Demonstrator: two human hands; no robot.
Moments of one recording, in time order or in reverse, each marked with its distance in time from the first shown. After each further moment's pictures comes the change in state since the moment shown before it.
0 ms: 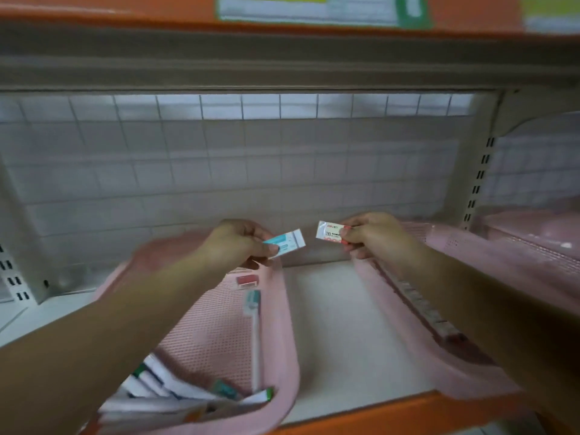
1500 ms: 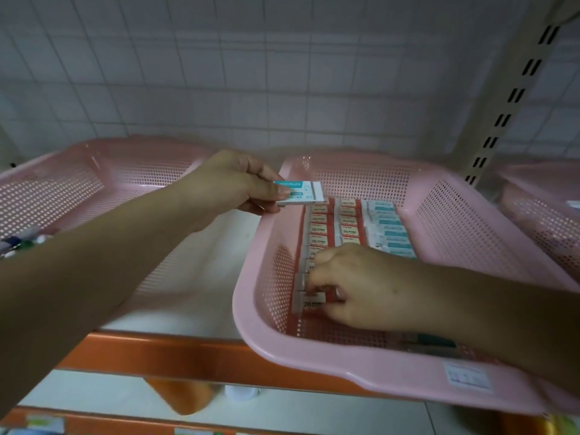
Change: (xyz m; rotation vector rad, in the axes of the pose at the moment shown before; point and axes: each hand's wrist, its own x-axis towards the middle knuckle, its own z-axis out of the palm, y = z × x) left_hand 0.007 0.028 0.168 0.037 0.086 -0.102; right_hand -0.022 0.115 -0.111 -0.777 -0.789 -0.531
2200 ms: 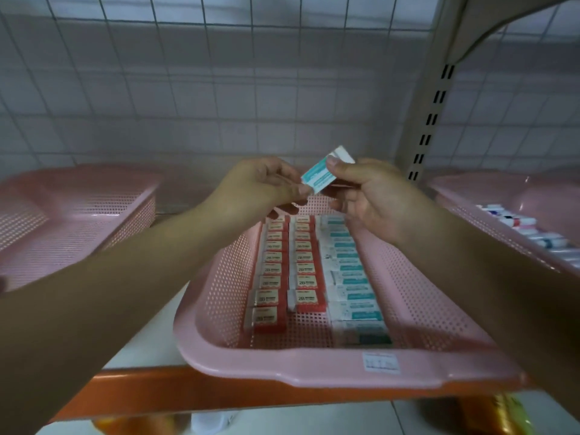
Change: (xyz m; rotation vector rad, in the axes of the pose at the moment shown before) left_hand 0.009 0.036 0.064 -0.016 0.001 0.219; right_hand -0.007 0.032 -0.076 1.338 0.687 0.291
